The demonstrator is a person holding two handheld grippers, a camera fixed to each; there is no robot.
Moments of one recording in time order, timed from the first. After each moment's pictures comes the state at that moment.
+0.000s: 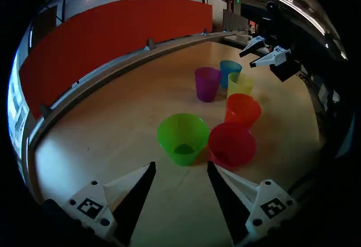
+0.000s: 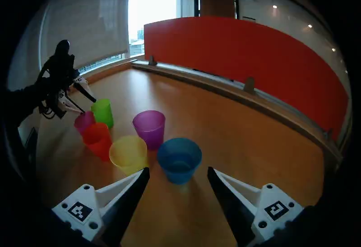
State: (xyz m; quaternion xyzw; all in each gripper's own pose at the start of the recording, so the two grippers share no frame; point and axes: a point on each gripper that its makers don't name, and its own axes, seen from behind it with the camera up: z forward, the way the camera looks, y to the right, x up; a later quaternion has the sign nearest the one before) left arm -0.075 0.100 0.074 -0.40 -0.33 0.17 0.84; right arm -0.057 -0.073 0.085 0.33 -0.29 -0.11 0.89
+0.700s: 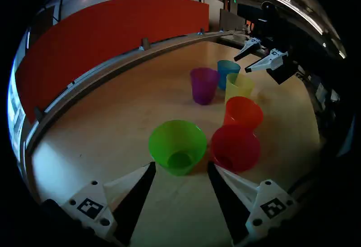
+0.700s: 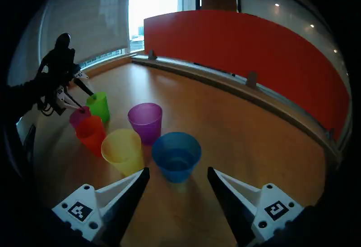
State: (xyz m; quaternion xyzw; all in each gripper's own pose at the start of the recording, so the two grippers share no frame) left arm -0.086 0.121 0.083 -0.41 -0.33 0.17 0.83; right arm -0.078 -0.072 0.092 0.33 -0.30 -0.11 0.89
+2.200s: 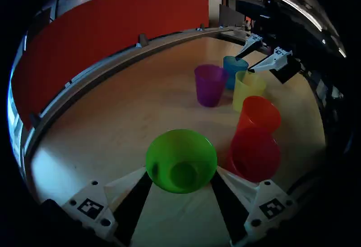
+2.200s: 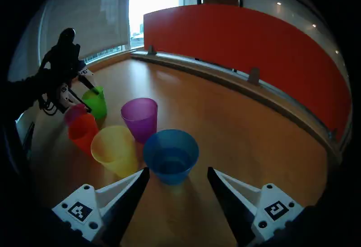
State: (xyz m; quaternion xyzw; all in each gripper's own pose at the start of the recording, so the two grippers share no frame) left arm -0.107 0.144 0.108 -0.41 -0.33 0.18 0.83; right arm -0.093 -0.073 0.105 0.33 -0.31 -0.12 0.88
